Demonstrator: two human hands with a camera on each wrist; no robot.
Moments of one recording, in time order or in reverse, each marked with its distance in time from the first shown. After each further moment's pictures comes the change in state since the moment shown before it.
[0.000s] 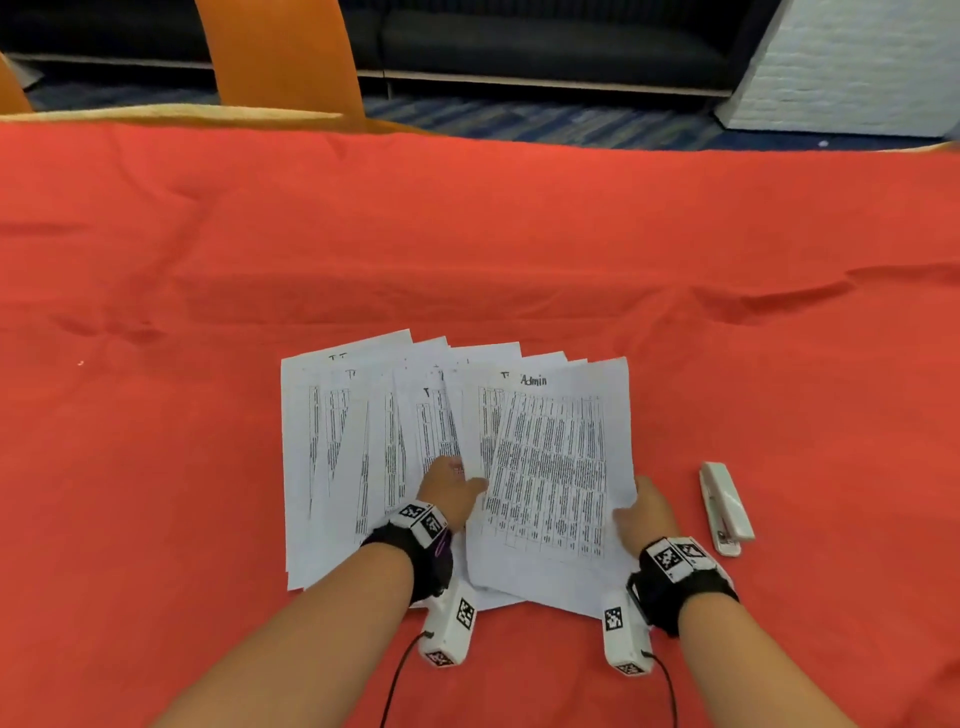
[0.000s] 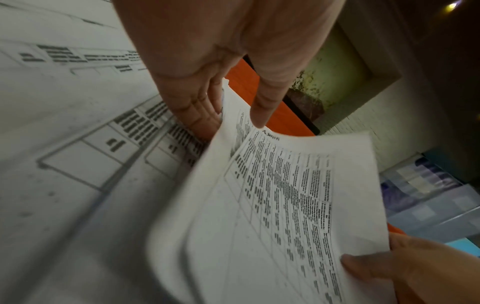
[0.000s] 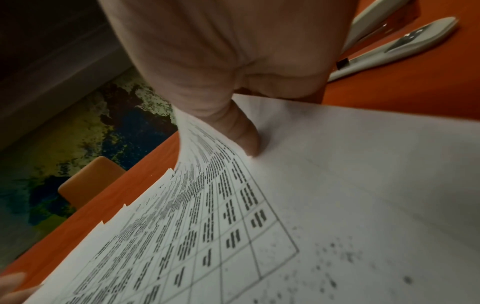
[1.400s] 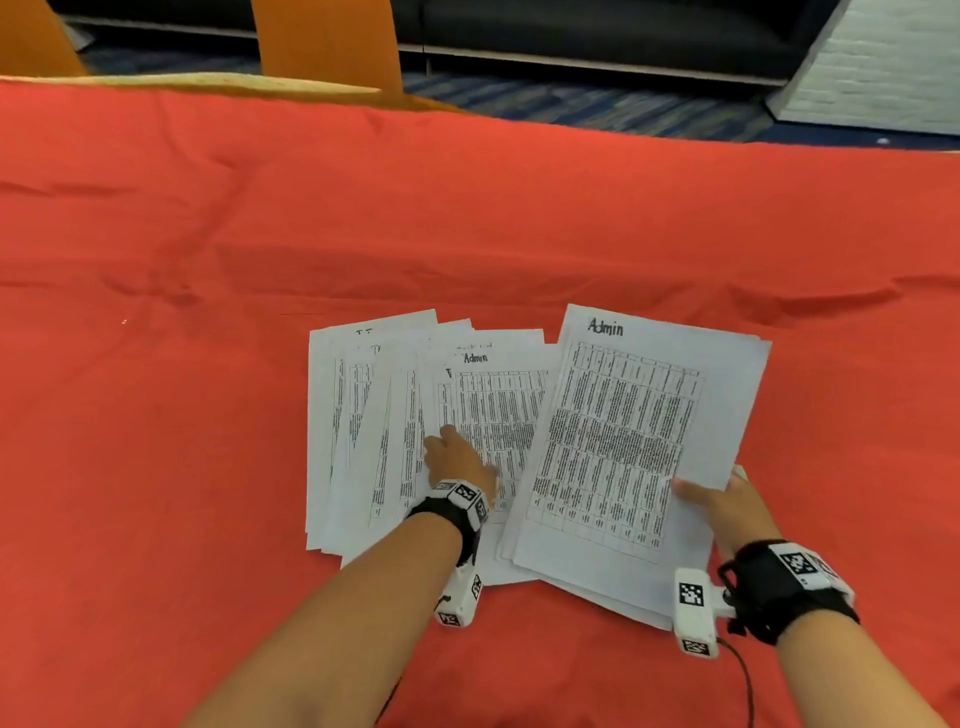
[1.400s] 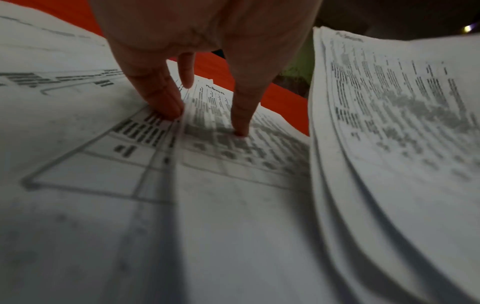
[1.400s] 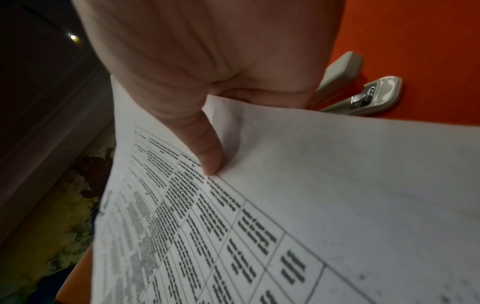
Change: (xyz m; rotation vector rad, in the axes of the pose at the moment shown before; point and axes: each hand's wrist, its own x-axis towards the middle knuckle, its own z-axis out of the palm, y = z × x) left_hand 0.023 -0.012 0.021 0.339 0.296 -0.076; right_hand 0.002 0.018 -0.069 0.638 -0.056 -0.043
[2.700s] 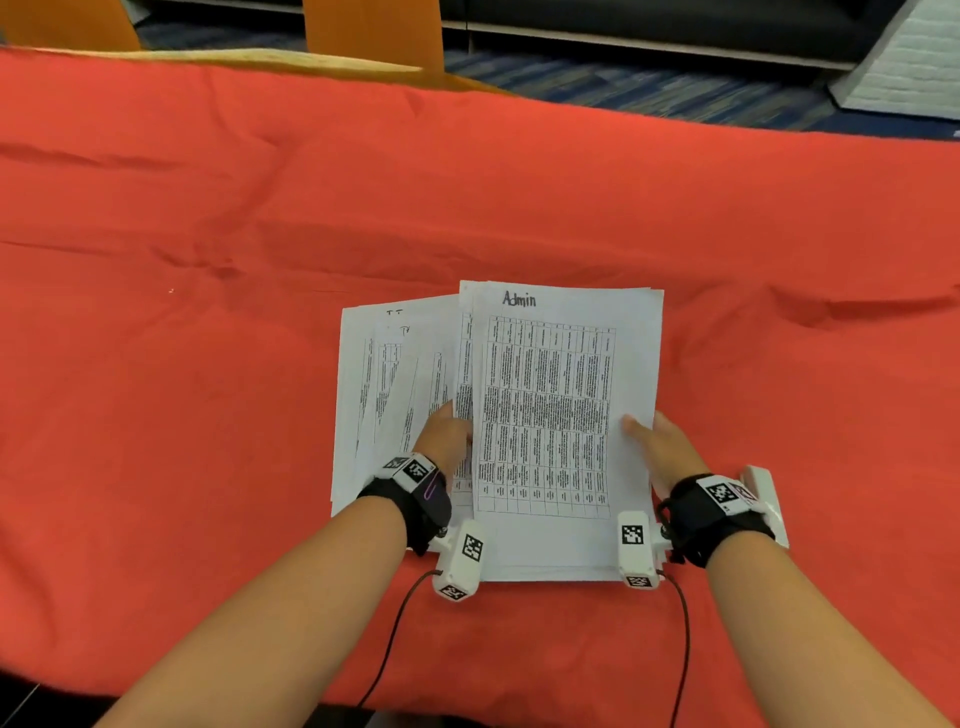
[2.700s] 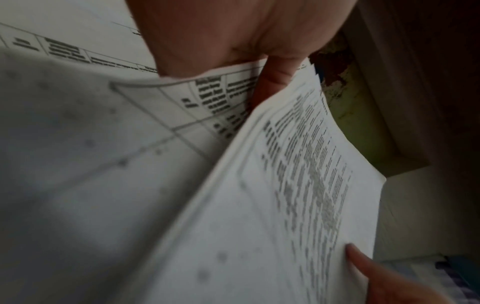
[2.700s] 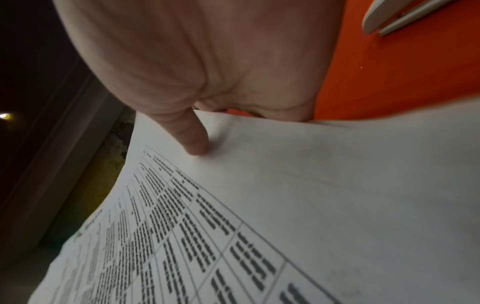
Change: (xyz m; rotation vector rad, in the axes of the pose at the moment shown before) left_hand -0.013 -0.011 -0.064 -0.686 -0.206 -0.068; right_hand 0.010 -0.040 0.091 -0.042 -0.256 0.059
